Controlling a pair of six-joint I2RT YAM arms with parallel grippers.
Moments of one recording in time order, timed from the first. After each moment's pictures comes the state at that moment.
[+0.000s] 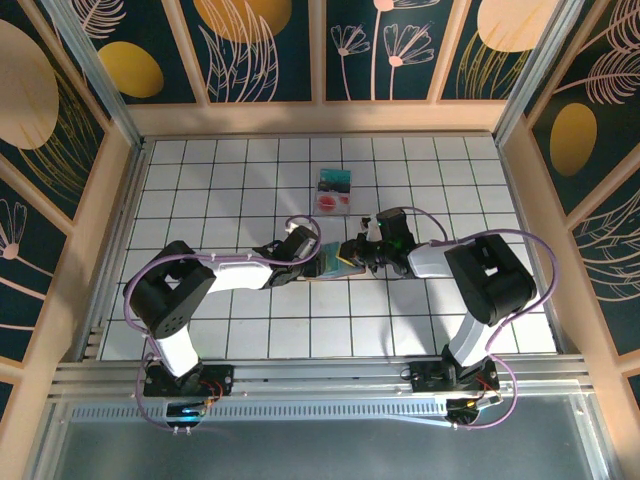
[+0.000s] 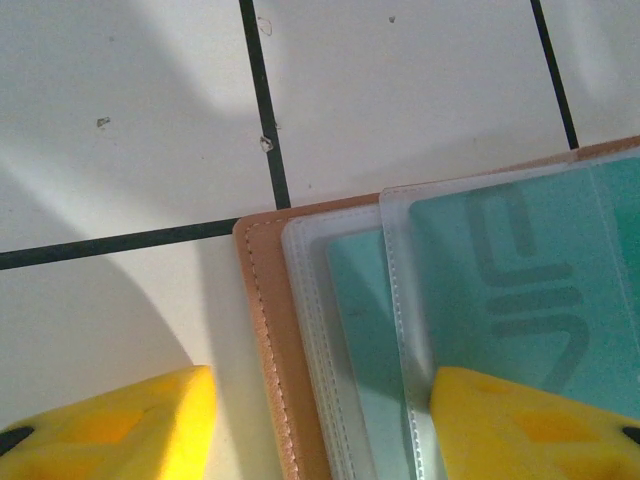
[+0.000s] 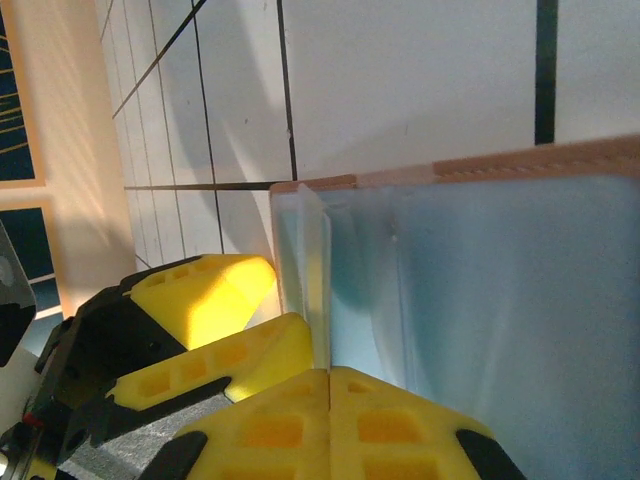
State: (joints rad) left arm -0.81 1.77 0.85 -0.02 -0.16 -0.66; right arm 0.48 1.71 0.66 0.33 -0.65 0.92
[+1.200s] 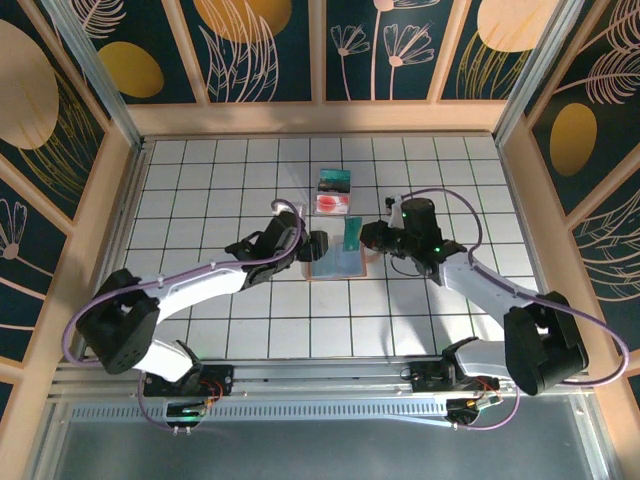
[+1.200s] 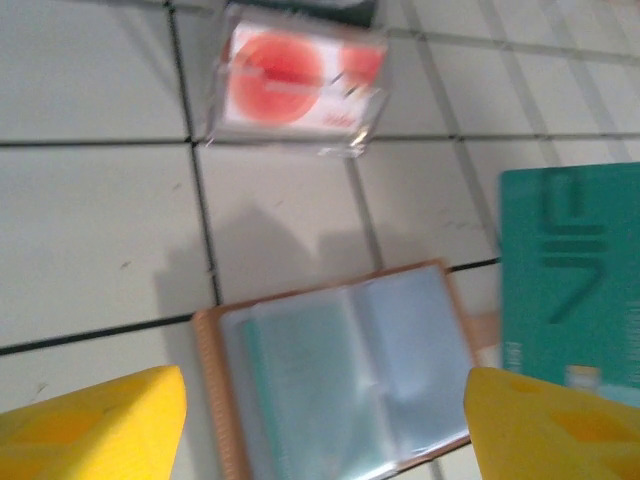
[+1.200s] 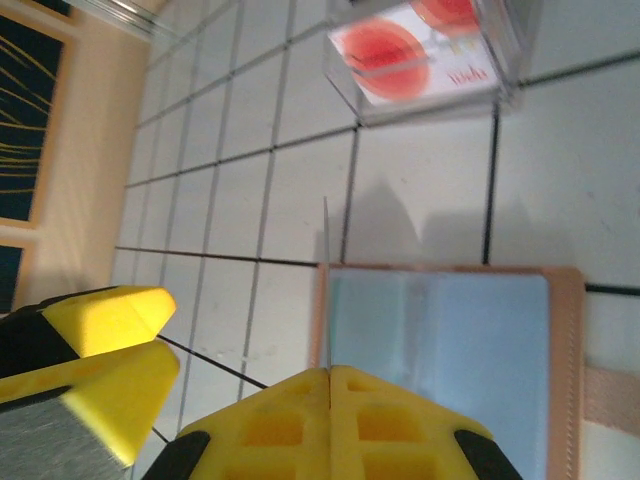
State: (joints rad) left arm -0.80 1.46 0.86 -0.05 -0.14 -0.67; right arm 0.44 1.26 0.67 0.02 -0.42 0.70
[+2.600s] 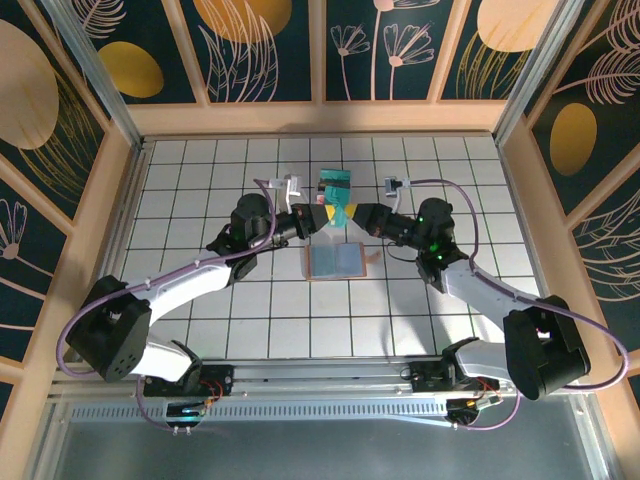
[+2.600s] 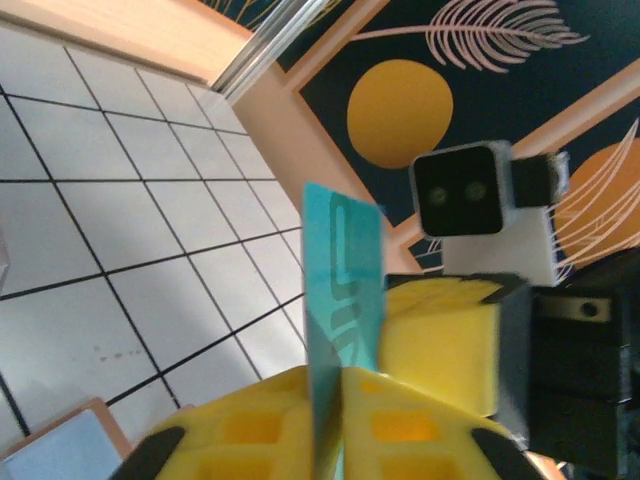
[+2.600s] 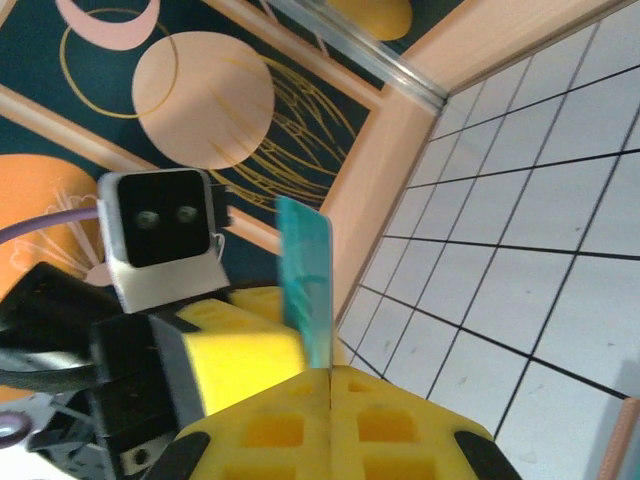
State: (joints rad) left arm -0.66 1.42 0.82 0.49 0.42 -0.78; right arm 0.42 1.25 0.59 0.64 -0.70 0.97
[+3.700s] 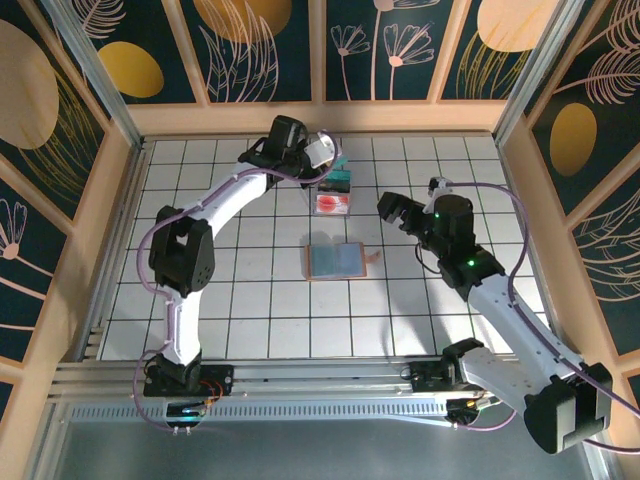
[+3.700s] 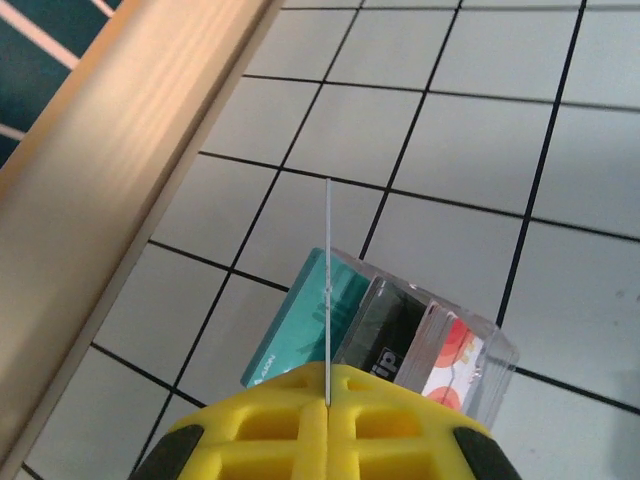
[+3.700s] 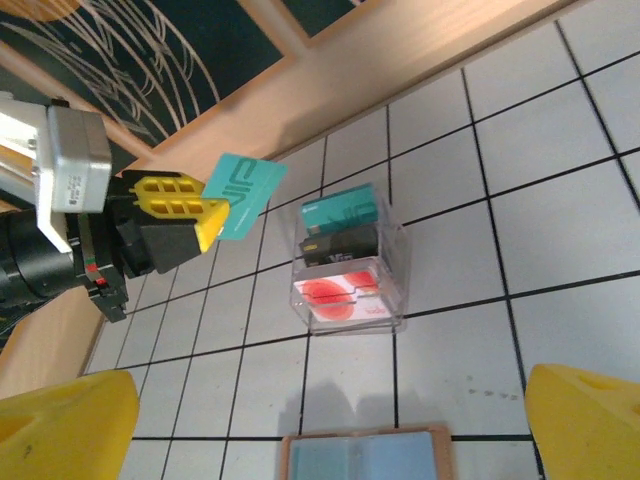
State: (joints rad) left arm -0.49 2.09 1.82 -0.39 0.36 0.65; right arm 0.39 0.95 0.74 -0.15 -0.03 0.66
